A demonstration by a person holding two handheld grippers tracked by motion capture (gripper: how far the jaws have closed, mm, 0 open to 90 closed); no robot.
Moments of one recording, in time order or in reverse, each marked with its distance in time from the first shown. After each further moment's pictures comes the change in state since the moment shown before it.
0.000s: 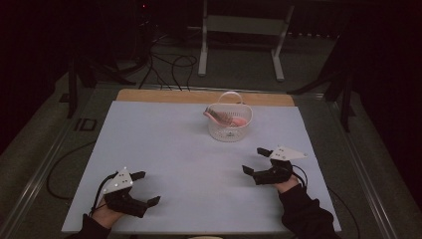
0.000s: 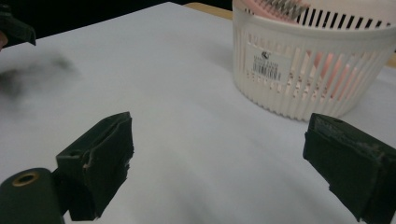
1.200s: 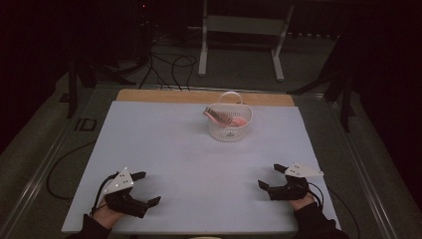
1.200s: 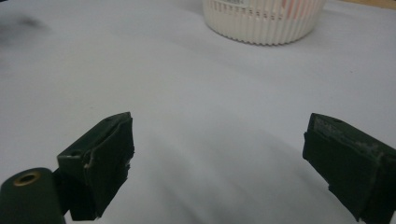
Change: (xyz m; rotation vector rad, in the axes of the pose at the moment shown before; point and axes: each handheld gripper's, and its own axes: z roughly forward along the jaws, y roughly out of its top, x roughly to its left) left arm -0.001 -0.001 0.001 0.006 0.002 0.006; right arm 0.000 -0.045 -0.041 0.084 -0.106 0.054
